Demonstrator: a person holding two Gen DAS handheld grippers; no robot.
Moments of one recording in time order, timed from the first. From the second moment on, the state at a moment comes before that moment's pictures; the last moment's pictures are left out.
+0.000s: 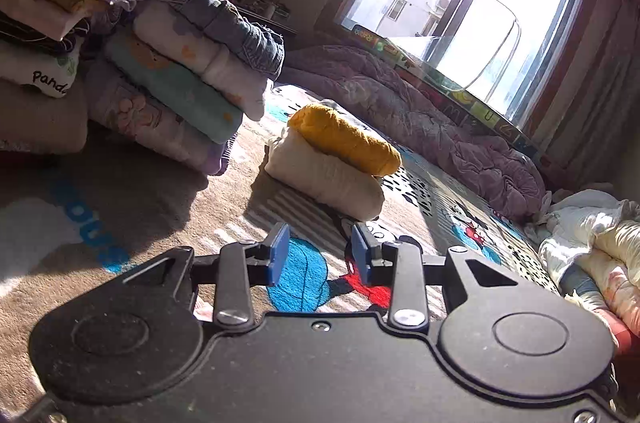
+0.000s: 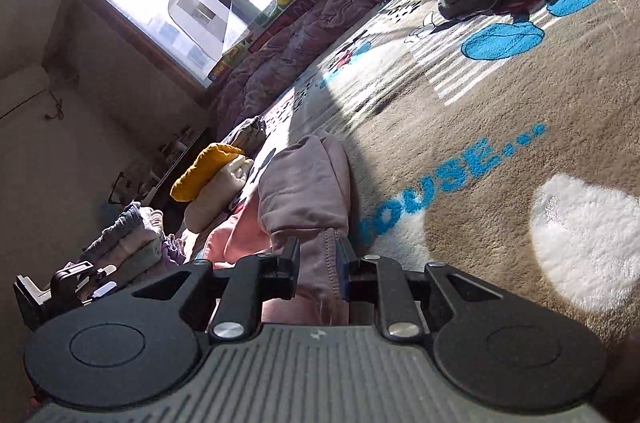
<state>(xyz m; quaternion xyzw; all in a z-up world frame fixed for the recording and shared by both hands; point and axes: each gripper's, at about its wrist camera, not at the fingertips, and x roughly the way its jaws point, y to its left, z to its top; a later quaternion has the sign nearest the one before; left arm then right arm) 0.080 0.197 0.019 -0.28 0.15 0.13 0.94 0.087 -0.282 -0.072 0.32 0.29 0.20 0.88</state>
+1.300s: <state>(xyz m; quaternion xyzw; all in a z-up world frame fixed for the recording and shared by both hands) 0.141 0.141 -0.029 -0.28 0.26 -0.02 0.92 0.285 -0.194 -0.037 0.12 0.34 0.24 0.90</state>
